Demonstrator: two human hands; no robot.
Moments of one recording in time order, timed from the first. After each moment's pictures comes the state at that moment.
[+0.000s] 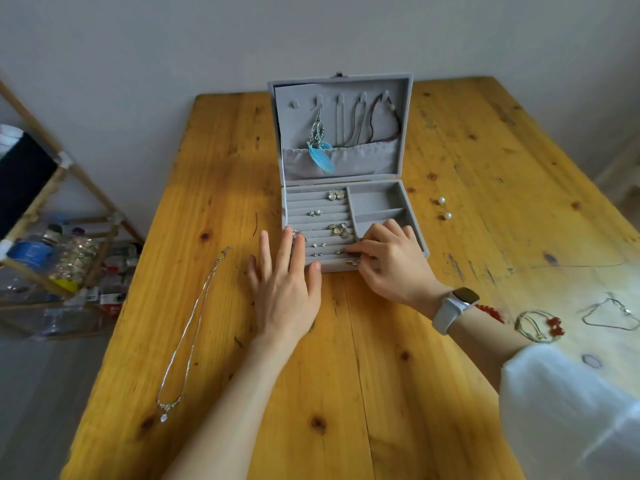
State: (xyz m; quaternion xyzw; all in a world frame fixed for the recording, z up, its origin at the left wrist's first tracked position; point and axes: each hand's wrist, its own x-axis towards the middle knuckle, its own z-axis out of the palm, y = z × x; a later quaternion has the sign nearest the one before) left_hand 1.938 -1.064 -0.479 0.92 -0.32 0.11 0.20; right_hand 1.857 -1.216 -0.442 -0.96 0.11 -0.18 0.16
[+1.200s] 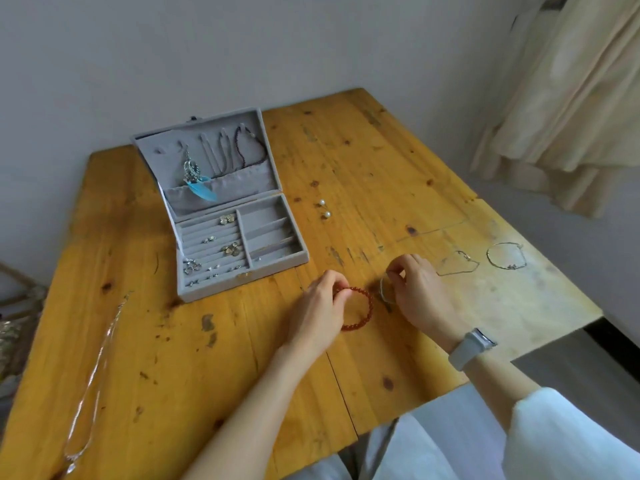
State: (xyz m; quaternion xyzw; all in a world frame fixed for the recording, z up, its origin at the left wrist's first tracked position) left_hand 1.803 -1.160 -0.449 0.79 -0.48 -0.15 0.36; right_hand 1.681 -1.277 -0.450 -0.87 0.40 -0.19 0.22
